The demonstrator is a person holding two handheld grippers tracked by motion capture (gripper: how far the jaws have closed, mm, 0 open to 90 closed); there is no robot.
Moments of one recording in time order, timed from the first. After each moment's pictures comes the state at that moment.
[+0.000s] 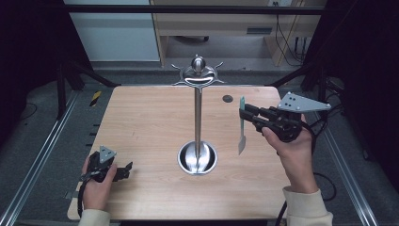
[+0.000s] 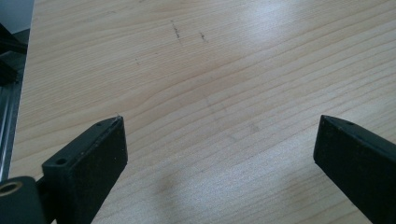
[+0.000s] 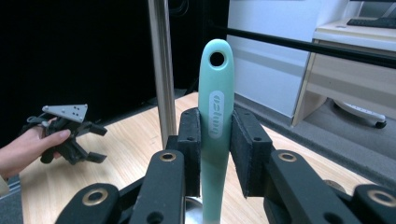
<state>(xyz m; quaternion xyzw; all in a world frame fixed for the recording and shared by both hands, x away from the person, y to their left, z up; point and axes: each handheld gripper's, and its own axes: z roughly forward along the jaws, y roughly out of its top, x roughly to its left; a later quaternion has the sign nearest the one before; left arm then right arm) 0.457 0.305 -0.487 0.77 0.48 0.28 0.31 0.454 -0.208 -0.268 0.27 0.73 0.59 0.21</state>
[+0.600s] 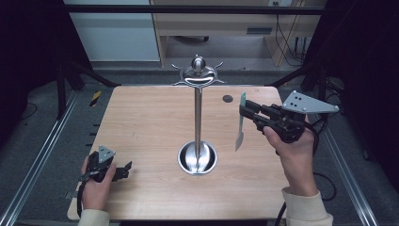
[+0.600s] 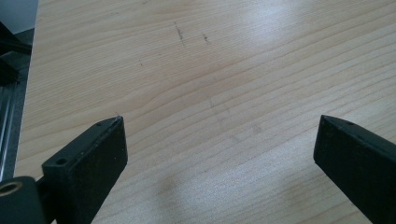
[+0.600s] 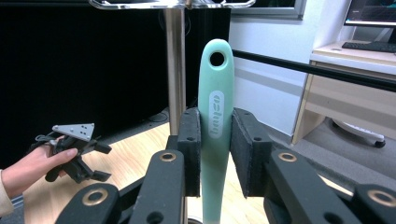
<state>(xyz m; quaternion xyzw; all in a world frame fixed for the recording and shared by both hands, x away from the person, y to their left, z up) 0.457 0.307 -0.485 0.77 0.48 0.29 0.32 0.442 -0.203 -0.254 0.26 0.71 0.61 0.23</state>
